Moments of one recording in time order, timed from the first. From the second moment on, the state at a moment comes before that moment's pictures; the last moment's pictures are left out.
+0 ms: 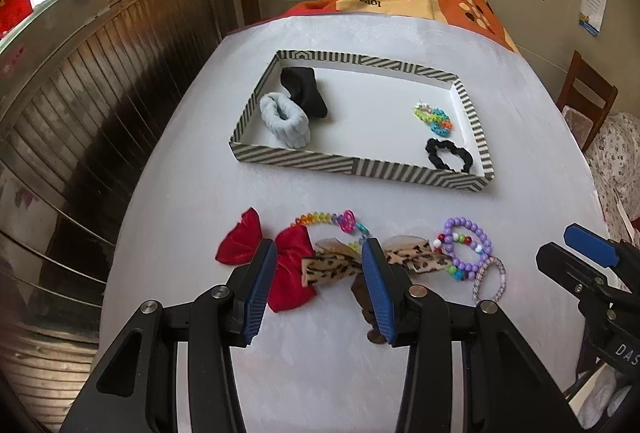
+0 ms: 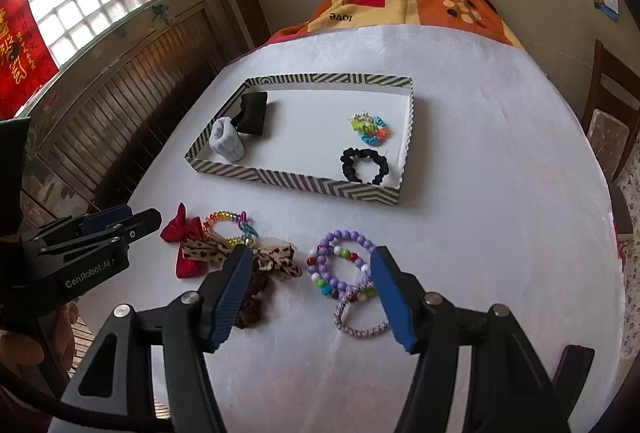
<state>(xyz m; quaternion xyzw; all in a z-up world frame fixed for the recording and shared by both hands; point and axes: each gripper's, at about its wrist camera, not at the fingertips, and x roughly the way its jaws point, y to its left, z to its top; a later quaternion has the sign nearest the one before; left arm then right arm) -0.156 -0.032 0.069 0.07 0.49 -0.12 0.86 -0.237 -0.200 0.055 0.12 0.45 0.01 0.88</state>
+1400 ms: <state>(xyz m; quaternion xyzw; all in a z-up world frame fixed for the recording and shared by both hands) -0.099 0.065 -0.016 -0.14 0.62 -0.07 0.77 -0.226 -0.238 -0.002 0.14 0.52 -0.01 0.84</state>
